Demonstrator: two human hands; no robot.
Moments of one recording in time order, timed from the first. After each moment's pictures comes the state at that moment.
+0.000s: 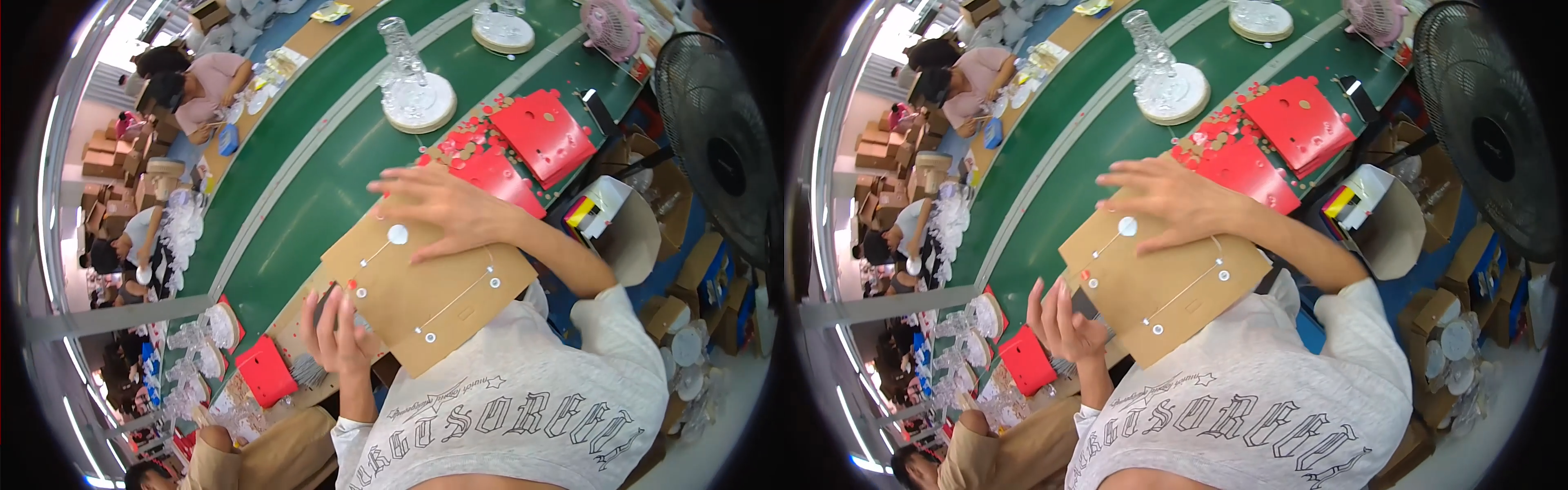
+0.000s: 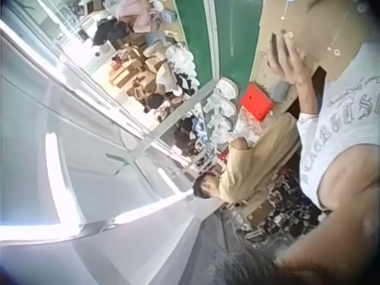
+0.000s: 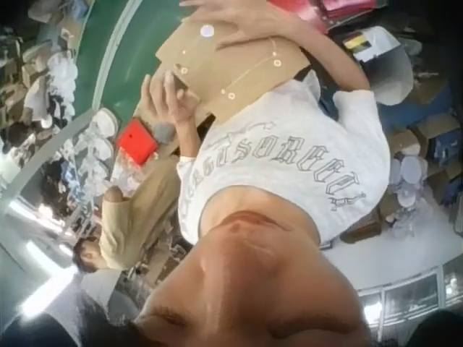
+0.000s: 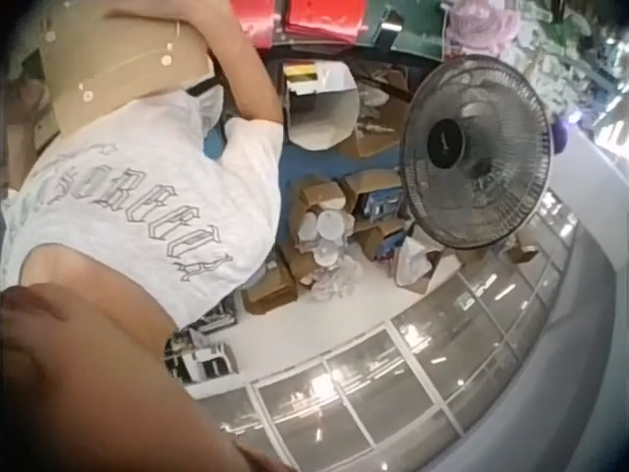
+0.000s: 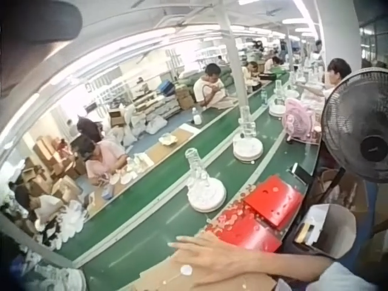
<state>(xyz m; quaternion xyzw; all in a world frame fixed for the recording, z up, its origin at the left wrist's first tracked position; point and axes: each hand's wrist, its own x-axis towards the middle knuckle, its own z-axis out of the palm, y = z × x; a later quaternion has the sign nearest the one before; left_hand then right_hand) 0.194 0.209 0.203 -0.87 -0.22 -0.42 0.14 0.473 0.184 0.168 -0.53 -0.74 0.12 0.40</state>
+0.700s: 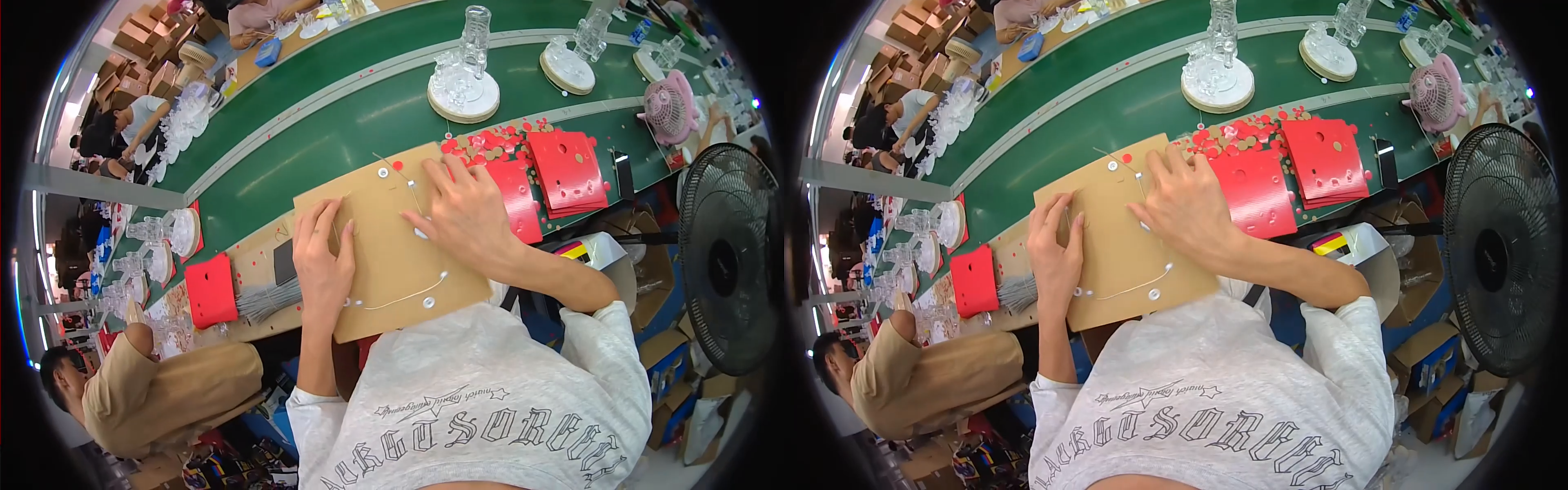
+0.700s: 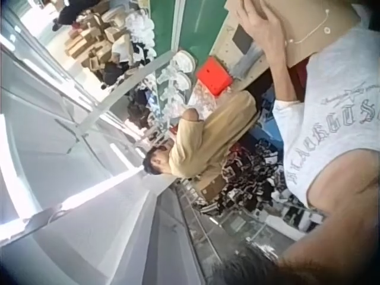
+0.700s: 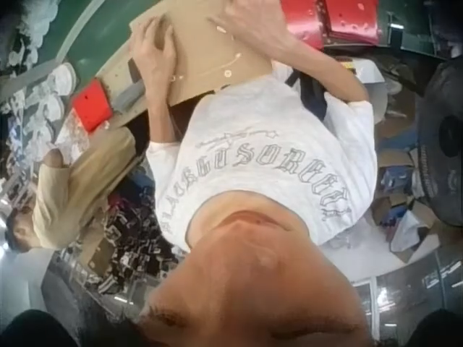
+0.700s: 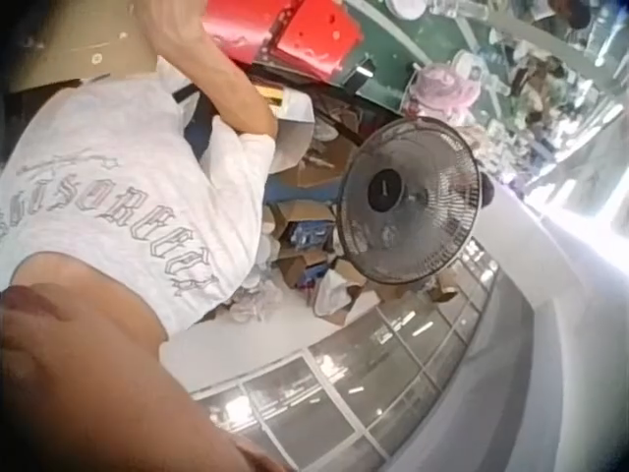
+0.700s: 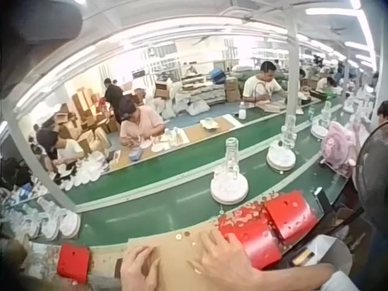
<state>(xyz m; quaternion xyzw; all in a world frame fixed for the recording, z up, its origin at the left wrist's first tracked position) 0.189 0.211 0.189 -0.81 -0.48 -0.30 -0.13 0.414 0.168 0.196 -0.66 -0.74 -0.04 0.13</state>
